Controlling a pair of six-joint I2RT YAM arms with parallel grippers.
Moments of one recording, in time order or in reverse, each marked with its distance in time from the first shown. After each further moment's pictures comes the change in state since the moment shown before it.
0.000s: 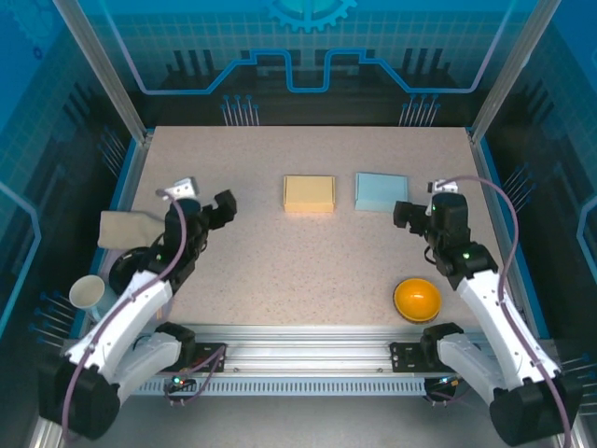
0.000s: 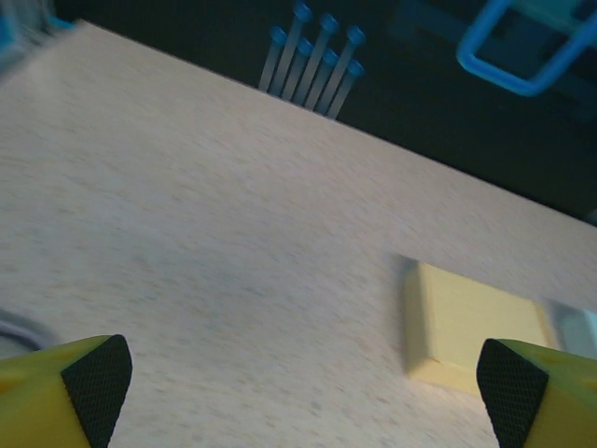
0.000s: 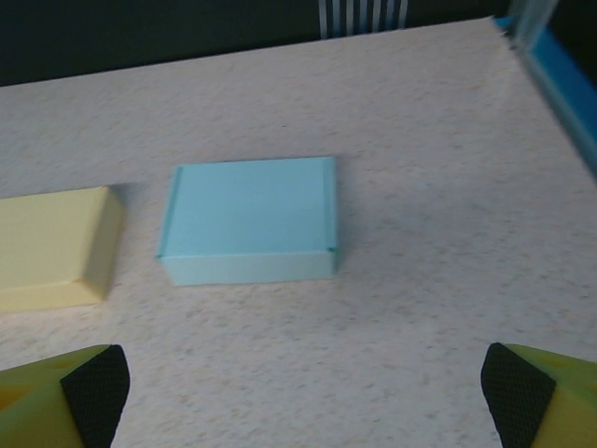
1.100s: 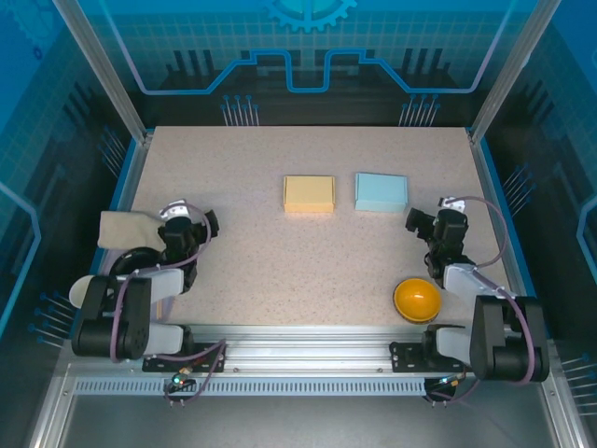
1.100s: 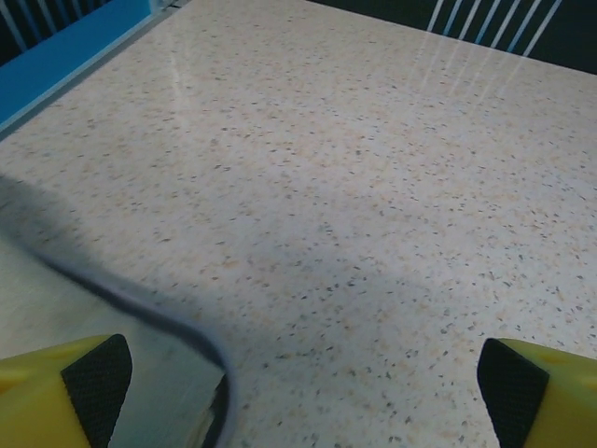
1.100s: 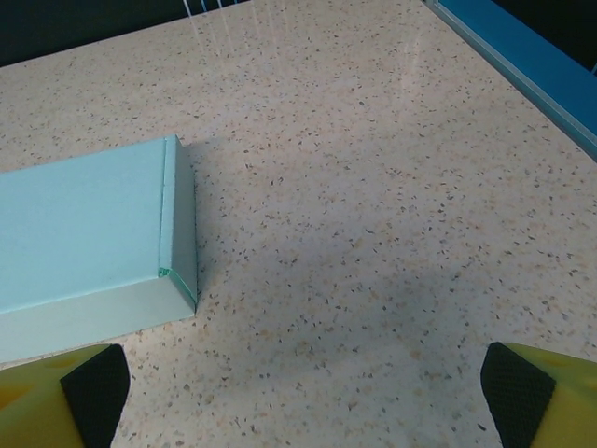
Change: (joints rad) left arm 0.280 0.501 -0.271 0.717 0.091 0.236; right arm -0.237 0.386 -0.318 0.765 -0.056 -0.012
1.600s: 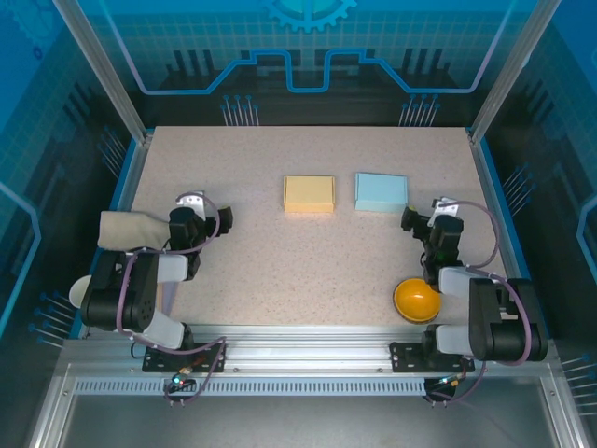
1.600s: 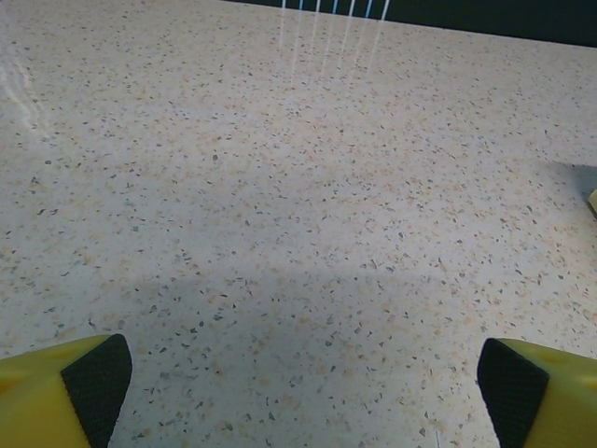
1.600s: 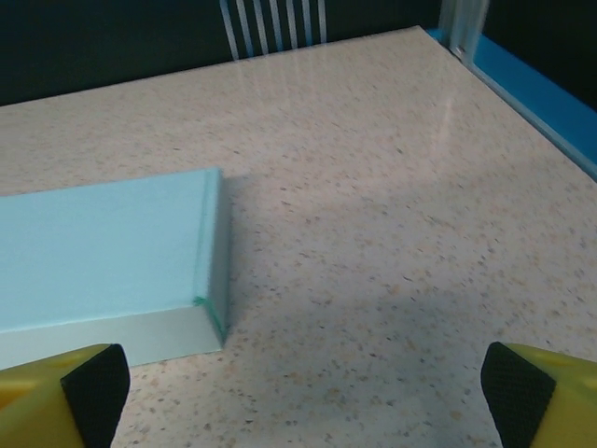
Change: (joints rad) left arm 0.000 0.140 0.093 0.061 0.242 0.119; right arm 0.039 0.092 -0.101 0.342 -0.035 -0.094
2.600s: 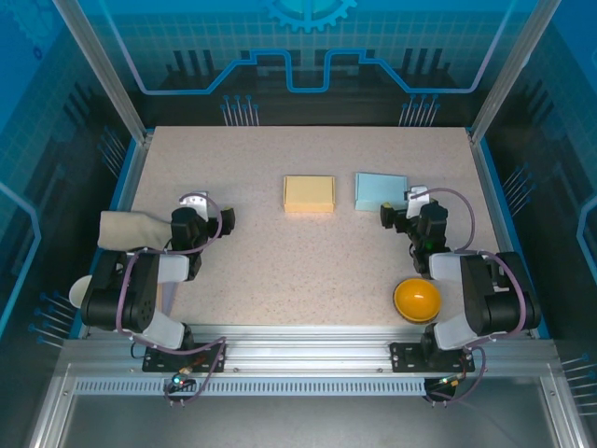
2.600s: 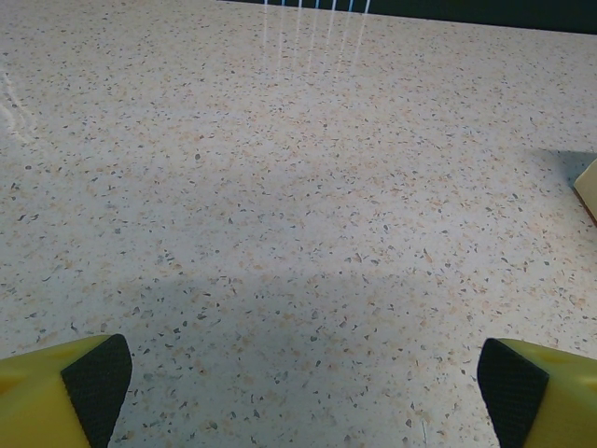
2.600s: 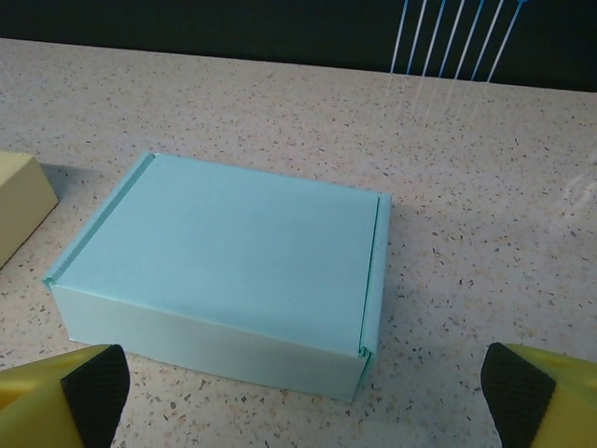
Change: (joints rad) left arm -0.019 0.000 0.000 -0.001 0.003 0.023; right arm 0.081 0.159 0.132 0.014 -0.145 -0.187
